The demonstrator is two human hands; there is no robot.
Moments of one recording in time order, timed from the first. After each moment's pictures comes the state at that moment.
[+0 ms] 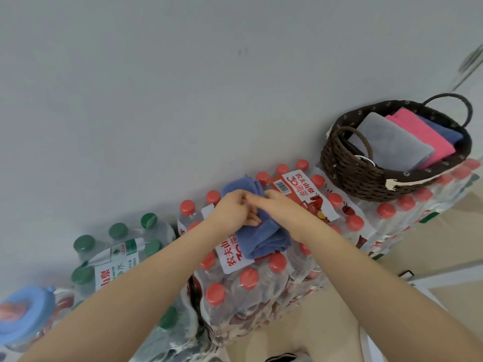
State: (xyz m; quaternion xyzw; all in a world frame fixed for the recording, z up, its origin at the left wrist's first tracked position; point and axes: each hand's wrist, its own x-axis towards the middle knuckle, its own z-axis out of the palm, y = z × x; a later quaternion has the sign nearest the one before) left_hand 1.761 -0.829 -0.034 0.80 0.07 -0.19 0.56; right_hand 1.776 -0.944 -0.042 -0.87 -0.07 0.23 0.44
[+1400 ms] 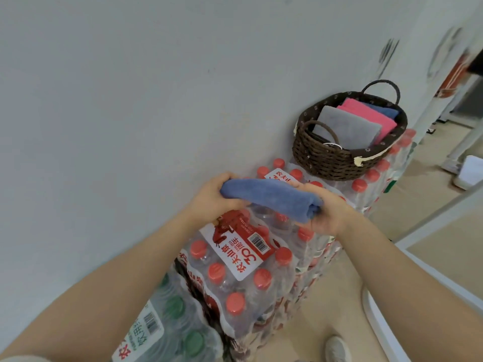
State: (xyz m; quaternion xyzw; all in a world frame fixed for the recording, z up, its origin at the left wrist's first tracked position) left_hand 1.792 -0.775 -0.021 0.83 -0.21 -0.11 0.50; right_hand 1.740 -0.997 -0.034 -0.47 0.17 0.17 0.85
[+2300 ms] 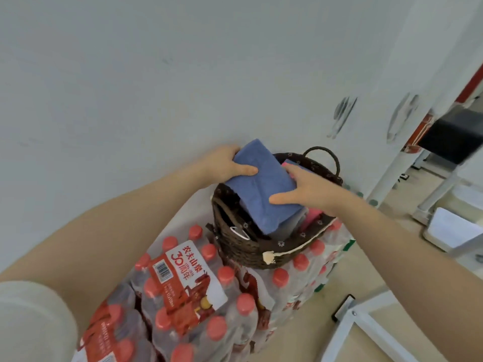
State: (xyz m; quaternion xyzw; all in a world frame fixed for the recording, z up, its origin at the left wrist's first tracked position) left_hand 1.965 -1.034 0.065 0.87 -0.23 -0.12 0.42; right_hand 1.888 -1.222 0.057 -0.89 -0.04 0.11 0.43
